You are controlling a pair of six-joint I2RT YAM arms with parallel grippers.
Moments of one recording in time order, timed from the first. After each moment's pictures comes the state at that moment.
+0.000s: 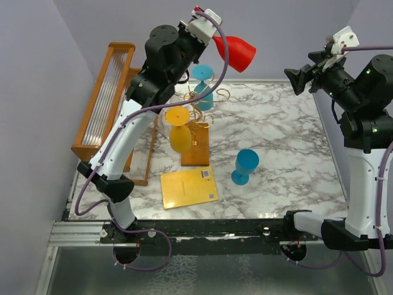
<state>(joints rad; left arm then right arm) -0.63 1.75 2.31 -0.42 -0.14 0.40 0.05 1.21 1.83 -0.58 -0.46 -0.30</state>
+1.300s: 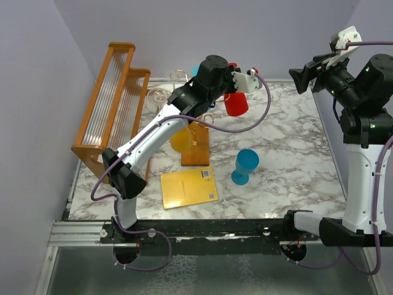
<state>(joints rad) -0.79 1.88 2.13 -0.49 -0.17 0.93 -0.04 1.22 1.79 -0.57 -0.46 -0.23</state>
